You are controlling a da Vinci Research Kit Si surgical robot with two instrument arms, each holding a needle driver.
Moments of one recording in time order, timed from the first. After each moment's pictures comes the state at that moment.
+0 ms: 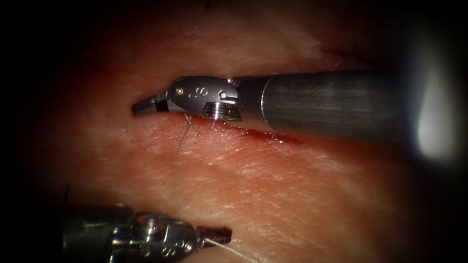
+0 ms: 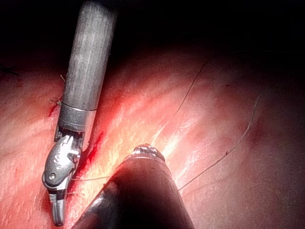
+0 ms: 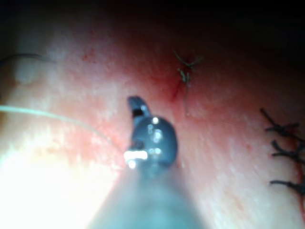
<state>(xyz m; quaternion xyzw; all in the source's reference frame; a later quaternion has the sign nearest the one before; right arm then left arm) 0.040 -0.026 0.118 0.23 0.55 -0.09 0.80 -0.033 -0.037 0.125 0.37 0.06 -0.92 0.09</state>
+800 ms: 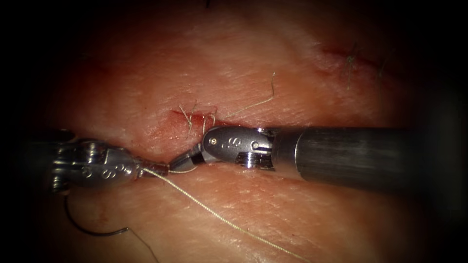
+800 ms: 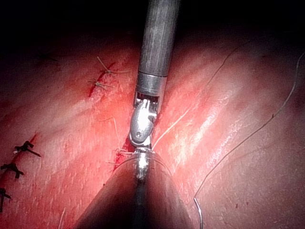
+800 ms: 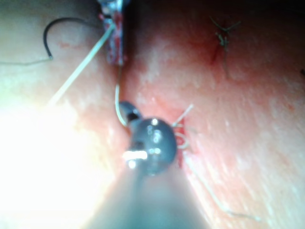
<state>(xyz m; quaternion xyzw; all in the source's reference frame) 0.033 -0.034 0.119 0.31 0.54 -0.10 0.78 -0.024 -0.028 0.130 0.29 0.07 -0.95 0.11</state>
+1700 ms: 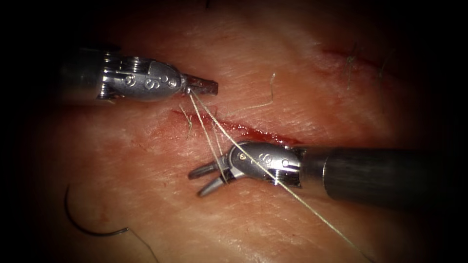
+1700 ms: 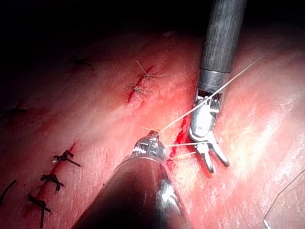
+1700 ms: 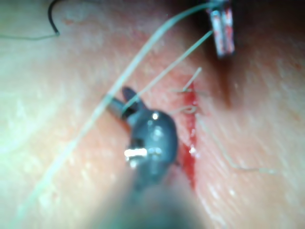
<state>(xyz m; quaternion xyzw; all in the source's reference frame) 0.028 -0.034 0.118 0.30 0.63 -0.02 0.71 -0.029 -0.018 0.136 0.44 0.01 -0.89 0.07</state>
